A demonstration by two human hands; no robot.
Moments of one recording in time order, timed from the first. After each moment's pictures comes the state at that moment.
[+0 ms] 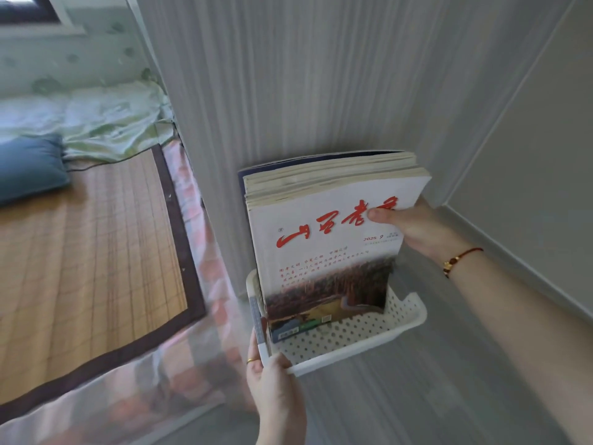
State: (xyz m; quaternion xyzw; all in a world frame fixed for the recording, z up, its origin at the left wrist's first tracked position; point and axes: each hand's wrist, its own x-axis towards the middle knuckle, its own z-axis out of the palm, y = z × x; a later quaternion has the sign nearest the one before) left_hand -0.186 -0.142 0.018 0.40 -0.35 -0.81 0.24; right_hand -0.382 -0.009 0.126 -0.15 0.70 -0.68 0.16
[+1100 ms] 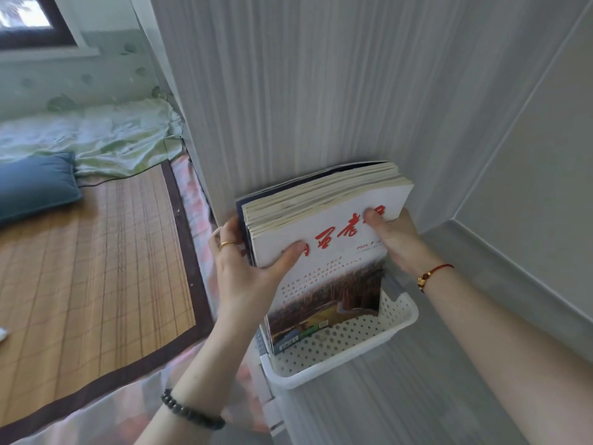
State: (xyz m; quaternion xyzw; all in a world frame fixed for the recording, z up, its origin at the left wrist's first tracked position) left_hand -0.251 -0.227 0.127 0.15 -0.74 -0.59 0.29; right_hand -0.393 -0.047 0.109 -0.09 0.69 -0.71 0.10
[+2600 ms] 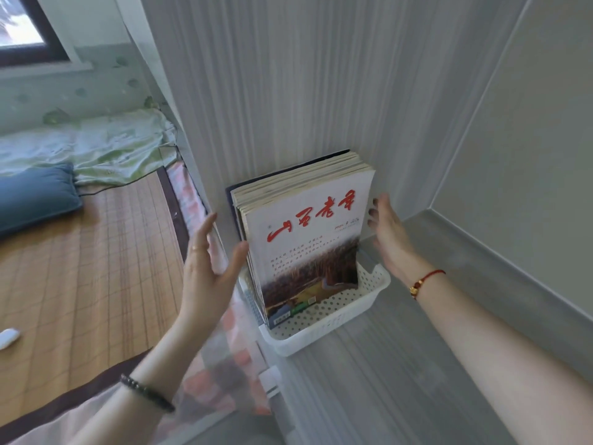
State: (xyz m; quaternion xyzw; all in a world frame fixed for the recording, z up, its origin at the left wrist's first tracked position) left_hand -0.208 -0.252 0.120 0.10 -0.83 -0.47 0.28; right_hand -0.351 -0.024 0.118 0.03 0.74 -0.67 0.09
